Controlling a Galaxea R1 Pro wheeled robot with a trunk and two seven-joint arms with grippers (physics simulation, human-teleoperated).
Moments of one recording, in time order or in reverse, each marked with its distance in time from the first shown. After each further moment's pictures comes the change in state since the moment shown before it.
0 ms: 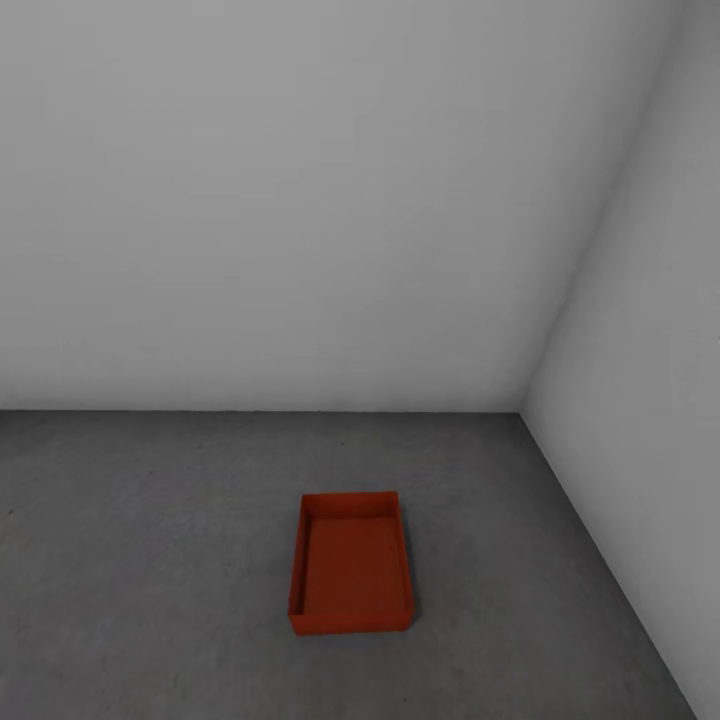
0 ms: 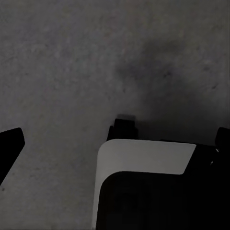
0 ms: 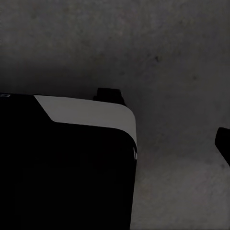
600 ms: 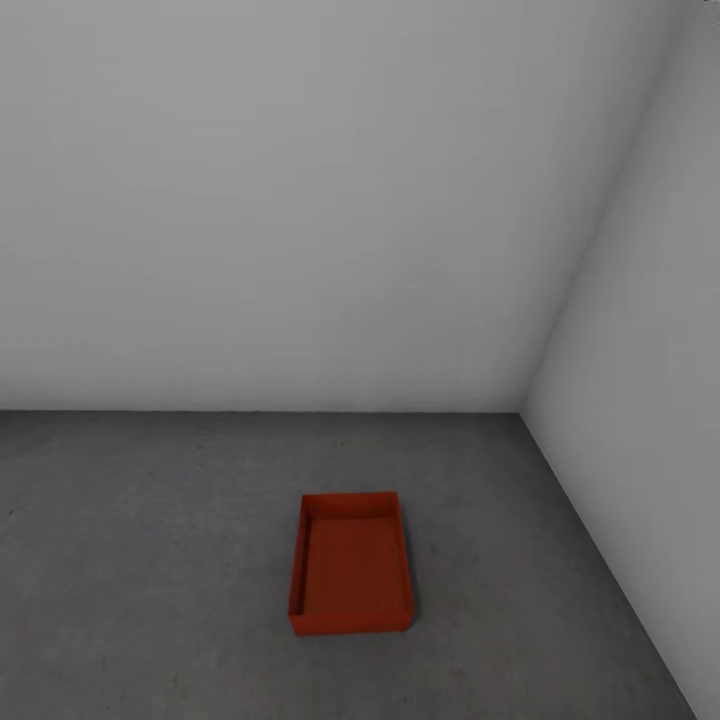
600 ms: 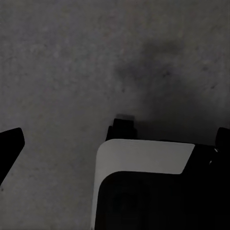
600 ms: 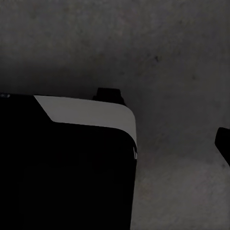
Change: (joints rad) left arm 0.000 -0.003 0.000 0.000 0.000 0.001 0.000; right arm 0.000 0.000 -0.001 0.000 -0.003 0.001 -0.001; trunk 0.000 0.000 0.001
